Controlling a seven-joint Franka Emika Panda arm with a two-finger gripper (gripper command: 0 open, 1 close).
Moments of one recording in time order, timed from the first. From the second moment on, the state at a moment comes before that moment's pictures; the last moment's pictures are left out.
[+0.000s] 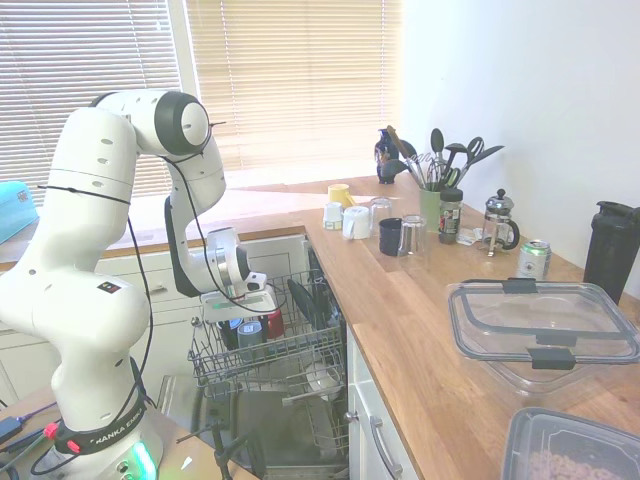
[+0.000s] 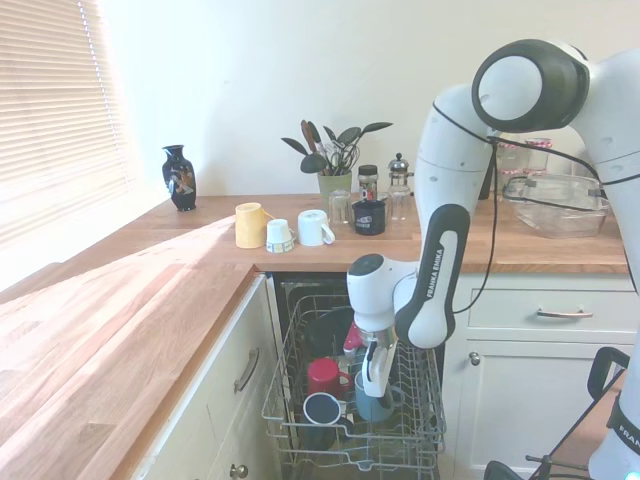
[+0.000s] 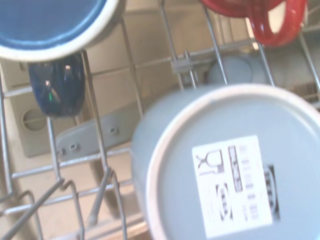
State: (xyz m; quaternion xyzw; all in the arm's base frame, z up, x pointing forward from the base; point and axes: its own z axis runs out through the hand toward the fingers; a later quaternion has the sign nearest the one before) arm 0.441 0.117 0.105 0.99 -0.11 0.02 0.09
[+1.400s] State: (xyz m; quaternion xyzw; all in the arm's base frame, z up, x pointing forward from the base) arm 0.446 0.111 0.086 1.00 -0.06 0.05 0.06
